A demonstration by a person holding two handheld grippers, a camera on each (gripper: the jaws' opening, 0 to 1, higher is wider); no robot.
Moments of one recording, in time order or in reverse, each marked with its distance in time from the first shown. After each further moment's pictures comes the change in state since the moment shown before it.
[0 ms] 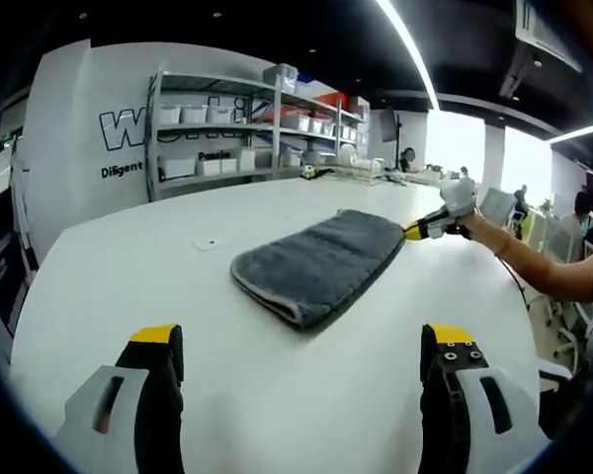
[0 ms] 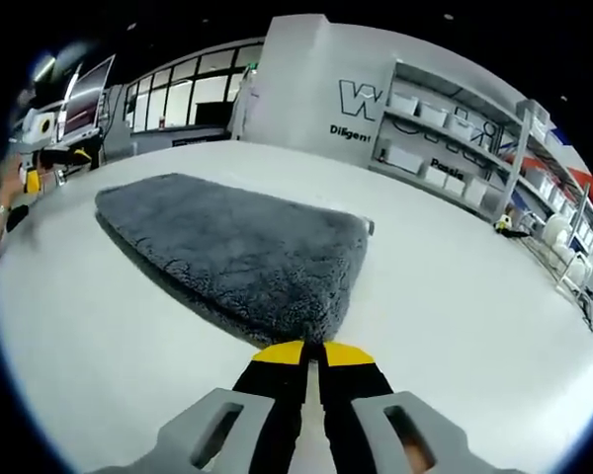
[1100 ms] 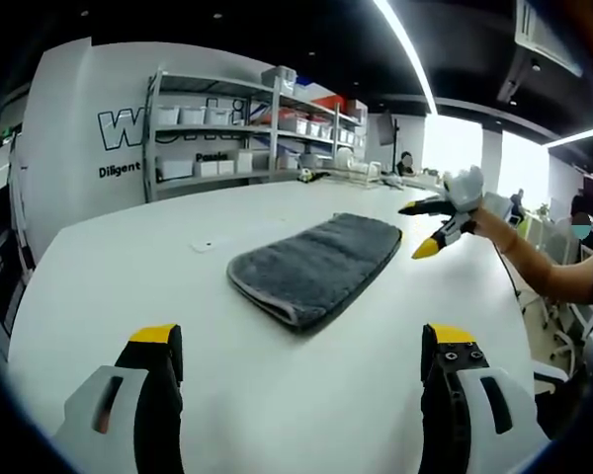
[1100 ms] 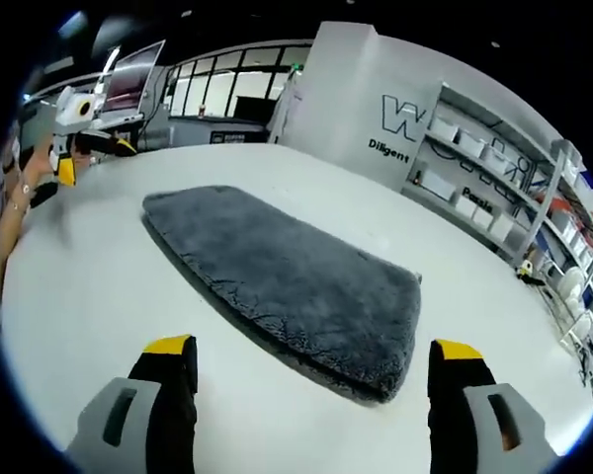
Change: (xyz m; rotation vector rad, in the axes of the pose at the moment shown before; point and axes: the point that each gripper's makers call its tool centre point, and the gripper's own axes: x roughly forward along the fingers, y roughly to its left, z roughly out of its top) left arm 0.002 -0.020 -0.003 -0.012 -0.016 -0.020; right arm -0.016 0.070 0.051 -0.175 -0.019 0.102
